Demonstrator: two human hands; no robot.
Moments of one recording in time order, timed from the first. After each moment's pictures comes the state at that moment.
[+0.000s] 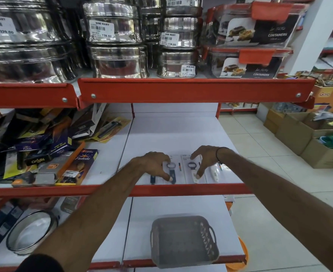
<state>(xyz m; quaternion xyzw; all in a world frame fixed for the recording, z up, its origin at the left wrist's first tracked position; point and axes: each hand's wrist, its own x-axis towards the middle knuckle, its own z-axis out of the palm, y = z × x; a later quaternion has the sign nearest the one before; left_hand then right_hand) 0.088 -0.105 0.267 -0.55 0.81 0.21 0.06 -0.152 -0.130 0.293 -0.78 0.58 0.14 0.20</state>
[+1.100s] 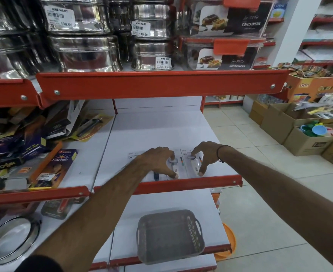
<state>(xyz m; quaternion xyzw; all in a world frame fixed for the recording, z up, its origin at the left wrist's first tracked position) 0.016 -0.108 0.262 -0.51 0.85 0.15 0.06 -0.210 -0.123 0.284 -0.79 0.58 0.12 0.15</state>
